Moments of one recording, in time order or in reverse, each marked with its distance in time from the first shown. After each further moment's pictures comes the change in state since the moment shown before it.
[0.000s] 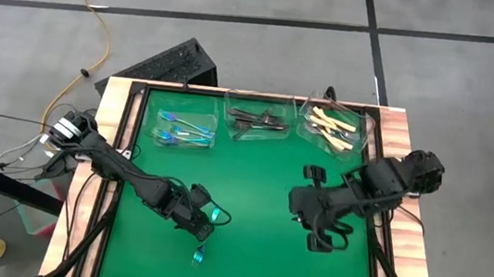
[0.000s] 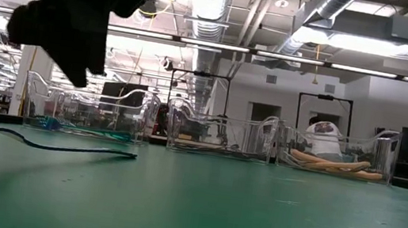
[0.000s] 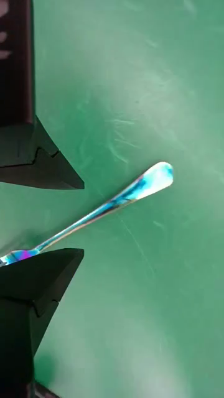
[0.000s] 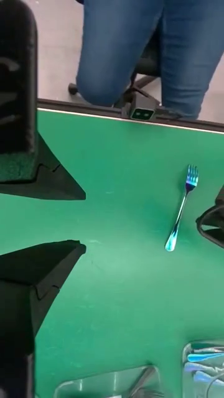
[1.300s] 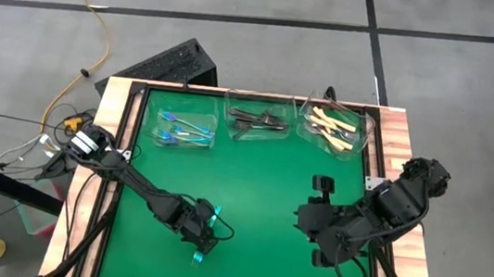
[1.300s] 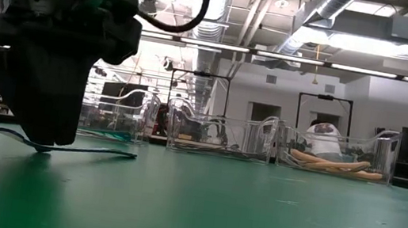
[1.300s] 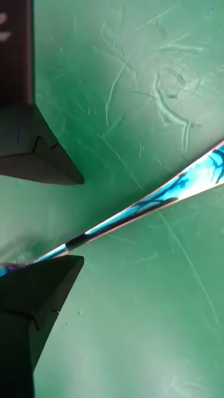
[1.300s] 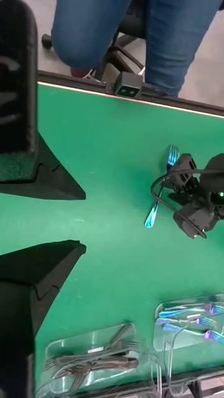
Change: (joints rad) left arm -0.035 0.199 0.000 0.125 0.084 -0.078; right arm 0.163 0.001 -0.014 0.008 0.271 0.077
